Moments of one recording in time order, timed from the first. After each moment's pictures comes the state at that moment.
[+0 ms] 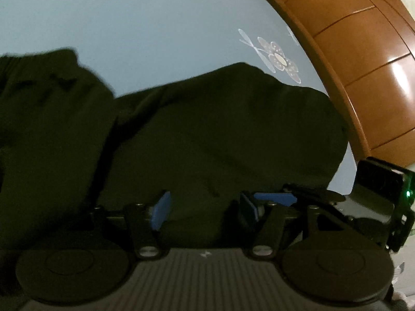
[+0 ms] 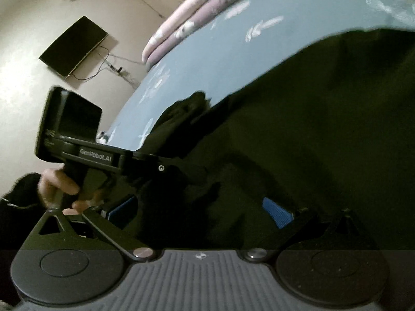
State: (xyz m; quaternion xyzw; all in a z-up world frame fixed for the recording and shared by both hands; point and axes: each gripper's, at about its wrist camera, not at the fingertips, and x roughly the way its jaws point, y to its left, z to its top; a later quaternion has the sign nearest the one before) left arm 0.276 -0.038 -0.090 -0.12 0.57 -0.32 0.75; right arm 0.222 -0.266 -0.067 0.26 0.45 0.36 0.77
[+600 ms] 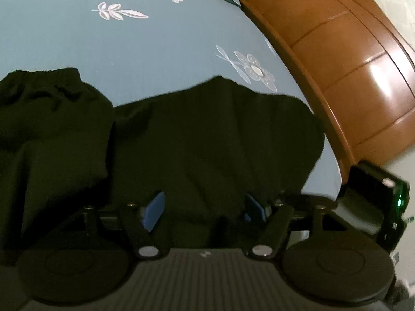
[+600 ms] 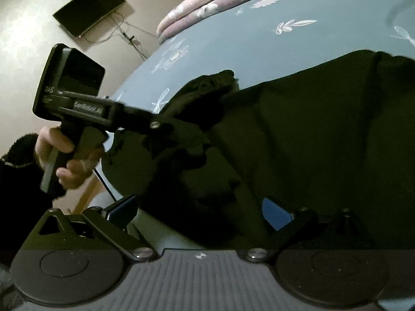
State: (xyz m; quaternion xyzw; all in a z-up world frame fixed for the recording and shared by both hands) left arm 0.264 -0.018 -0.062 -0.13 0.53 -0.34 0.77; right arm 0.193 -0.233 -0.046 0.17 0.45 0.38 0.79
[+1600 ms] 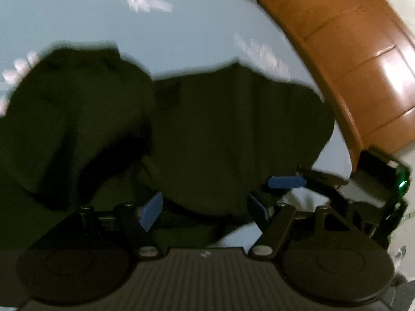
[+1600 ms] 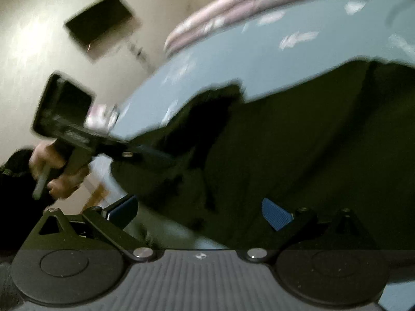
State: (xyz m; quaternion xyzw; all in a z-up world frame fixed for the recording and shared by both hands) left arm 0.232 0.022 -0.036 -0.11 0.52 -0.30 0.79; right arm 0.159 -0.253 -0.033 0.17 0.37 0.36 0.84
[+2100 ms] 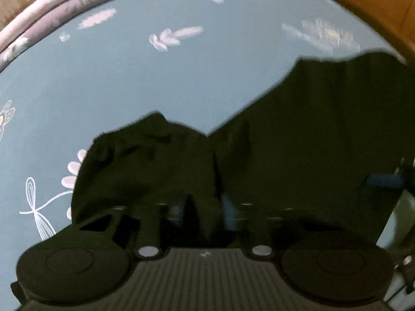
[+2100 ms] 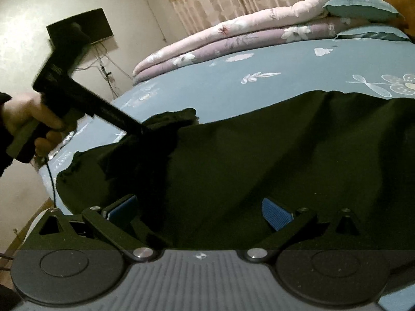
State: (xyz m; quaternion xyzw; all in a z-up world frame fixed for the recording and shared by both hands) left arm 0.275 -0.043 -0.050 0.17 0.51 -0.17 0.82; right arm 0.145 -0.254 -0.062 0.11 0.31 0.29 0.90
